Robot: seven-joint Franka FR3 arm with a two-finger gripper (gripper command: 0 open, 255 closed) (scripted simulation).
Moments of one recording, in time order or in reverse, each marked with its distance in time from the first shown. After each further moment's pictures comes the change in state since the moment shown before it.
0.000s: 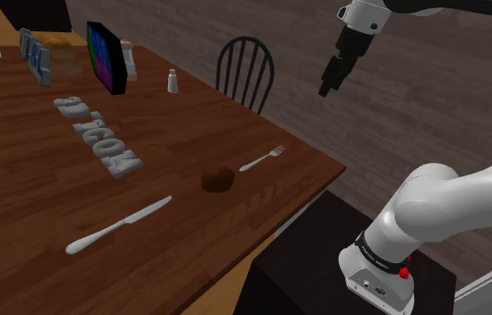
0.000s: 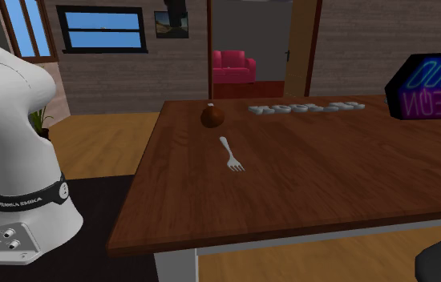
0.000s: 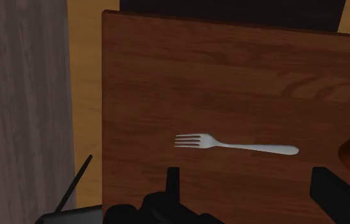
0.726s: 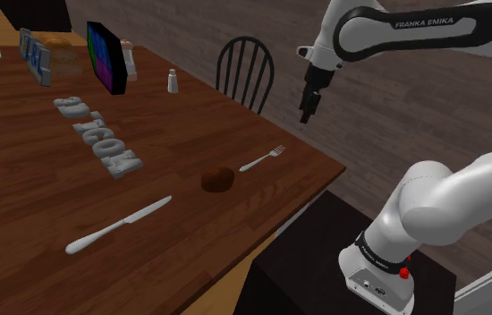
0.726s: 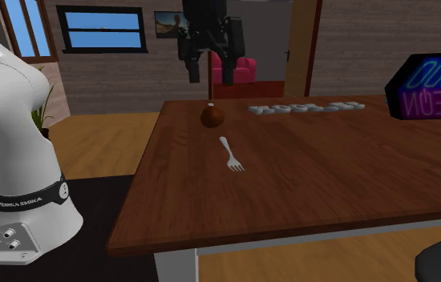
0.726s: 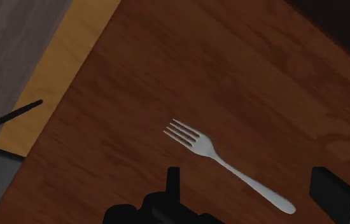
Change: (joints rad) arm 0.145 0.183 -0.149 -0.120 -0.073 0.264 -0.484
